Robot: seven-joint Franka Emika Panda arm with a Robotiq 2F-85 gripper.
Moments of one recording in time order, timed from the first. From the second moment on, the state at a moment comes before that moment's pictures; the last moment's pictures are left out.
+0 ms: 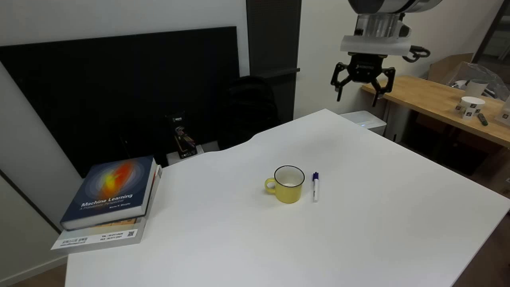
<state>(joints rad) -0.07 0.61 -0.17 -1.79 0.22 2.33 0.63</state>
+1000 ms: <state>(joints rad) -0.07 0.76 -0.12 -1.65 0.26 2.32 0.63</state>
